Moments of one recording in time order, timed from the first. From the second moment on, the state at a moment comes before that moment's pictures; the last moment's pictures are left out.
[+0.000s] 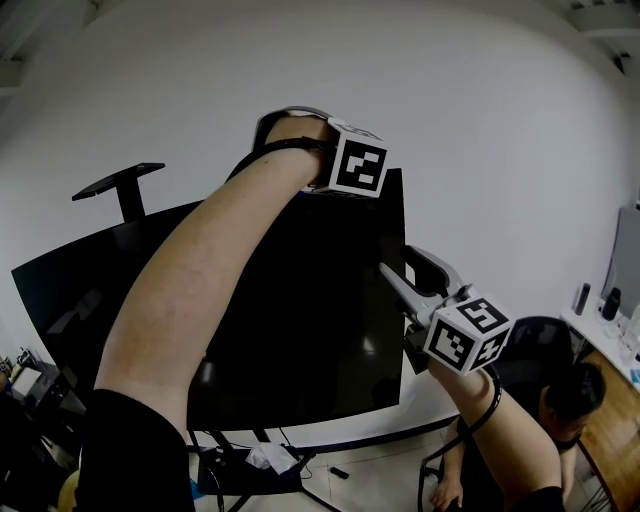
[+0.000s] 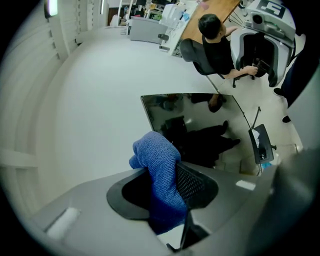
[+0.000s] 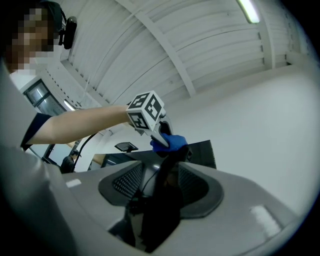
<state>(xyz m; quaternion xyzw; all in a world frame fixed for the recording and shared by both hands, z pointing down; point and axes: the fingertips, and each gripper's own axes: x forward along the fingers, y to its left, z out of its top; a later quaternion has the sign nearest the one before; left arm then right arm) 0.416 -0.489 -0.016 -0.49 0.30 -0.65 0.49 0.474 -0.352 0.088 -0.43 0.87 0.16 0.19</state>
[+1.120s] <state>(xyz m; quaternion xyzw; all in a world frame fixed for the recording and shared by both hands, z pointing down) 0.608 -0.435 -0.023 -0.67 0.26 -0.40 0.57 0.562 -0.322 0.091 -0.47 0.84 0.16 0.21</state>
